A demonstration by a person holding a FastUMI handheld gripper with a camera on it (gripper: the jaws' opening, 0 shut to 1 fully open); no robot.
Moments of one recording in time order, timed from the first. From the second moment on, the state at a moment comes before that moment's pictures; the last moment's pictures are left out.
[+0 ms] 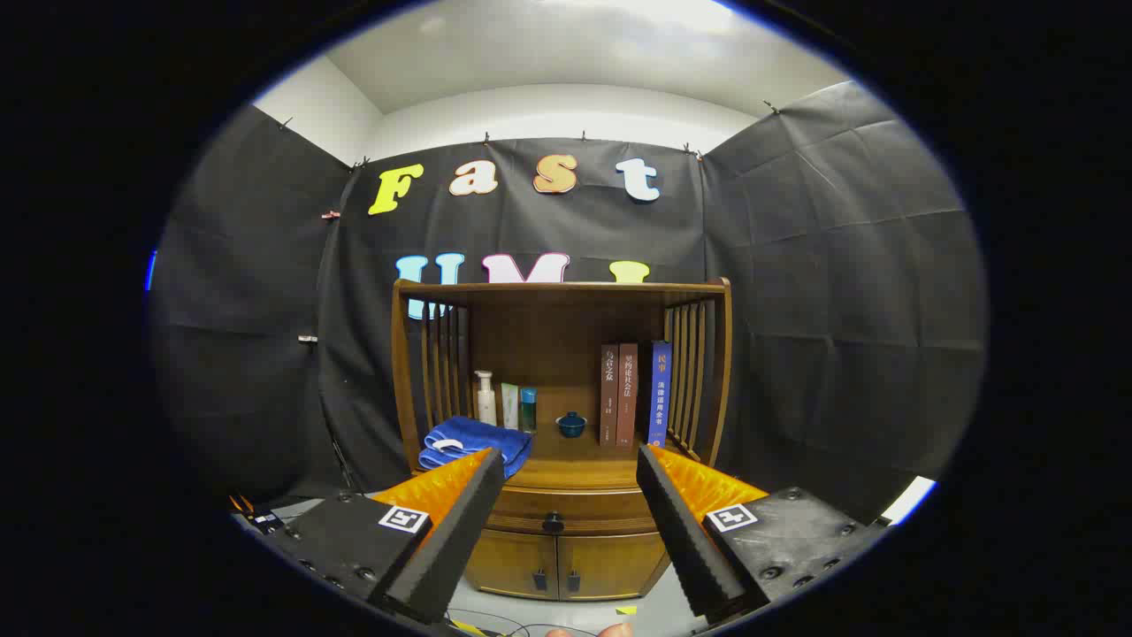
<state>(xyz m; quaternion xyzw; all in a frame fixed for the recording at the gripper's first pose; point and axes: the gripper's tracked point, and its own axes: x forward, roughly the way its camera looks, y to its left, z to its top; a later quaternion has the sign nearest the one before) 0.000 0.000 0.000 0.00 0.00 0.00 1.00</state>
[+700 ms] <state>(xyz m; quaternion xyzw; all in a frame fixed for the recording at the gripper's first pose) -0.003 -0.002 -0.001 0.00 0.00 0.00 1.00</state>
